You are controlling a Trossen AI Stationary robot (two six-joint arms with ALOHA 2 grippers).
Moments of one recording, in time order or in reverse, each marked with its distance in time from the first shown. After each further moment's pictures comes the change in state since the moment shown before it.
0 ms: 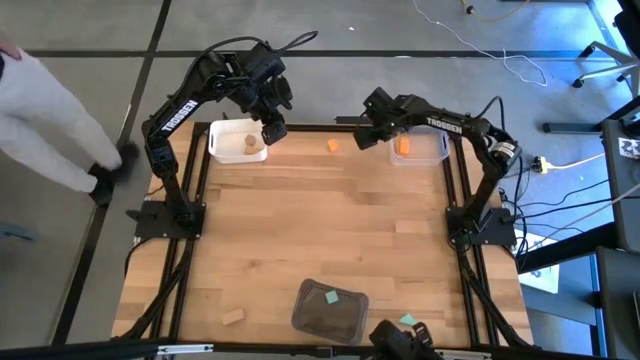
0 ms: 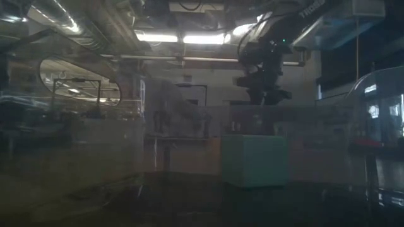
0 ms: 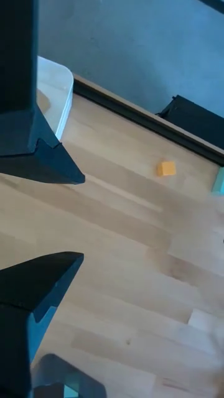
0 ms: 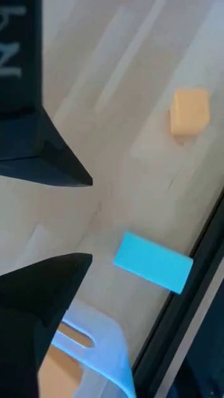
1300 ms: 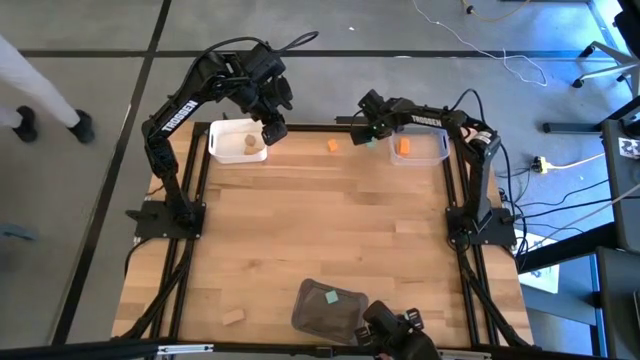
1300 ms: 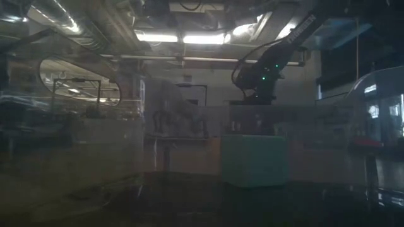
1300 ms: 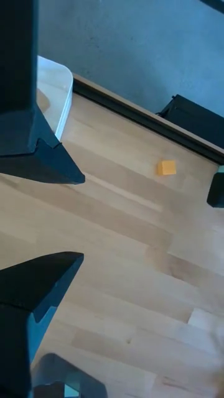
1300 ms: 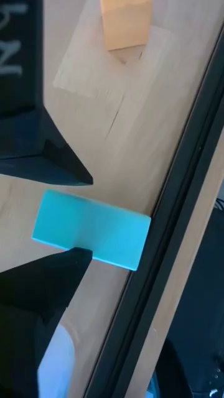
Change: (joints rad) left arm -0.003 0.000 0.000 0.000 0.000 0.001; right arm -0.067 0.208 0.004 0.183 0.071 0.052
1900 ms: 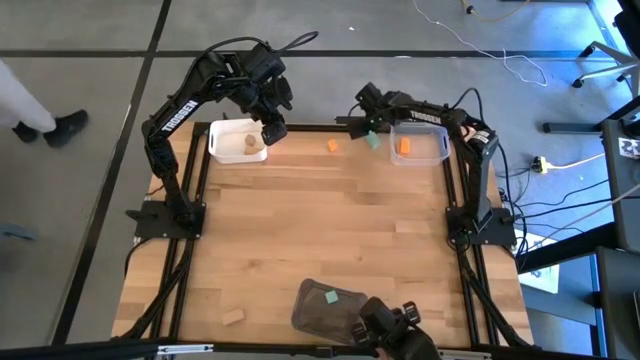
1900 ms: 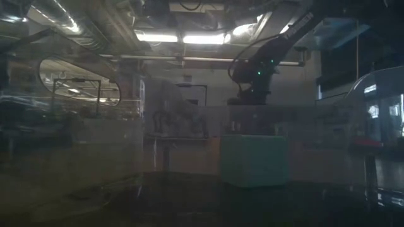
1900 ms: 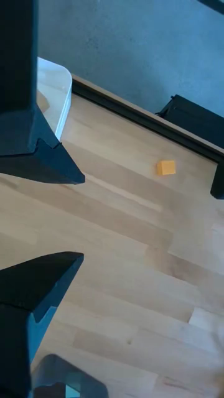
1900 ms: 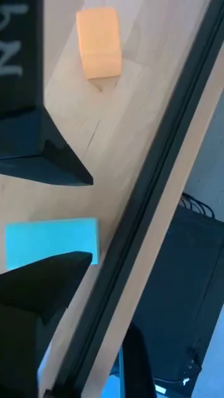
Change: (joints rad) left arm 0.000 0.000 0.001 0.000 0.000 0.008; right arm 0.004 0.008 0.110 -0.054 0.025 -0.030
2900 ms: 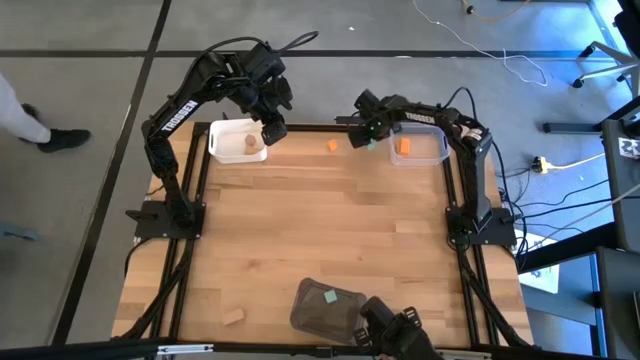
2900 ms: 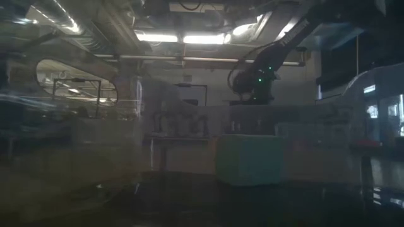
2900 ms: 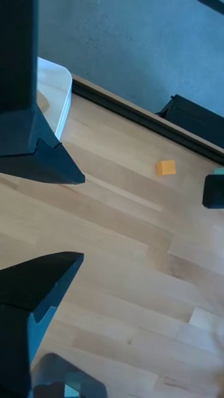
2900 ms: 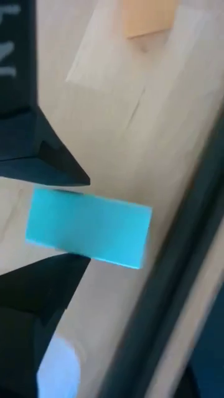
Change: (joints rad) left arm 0.000 0.000 0.000 0.000 0.000 0.000; right arm -0.006 0.061 -0.008 -0.082 -0.068 -0.018
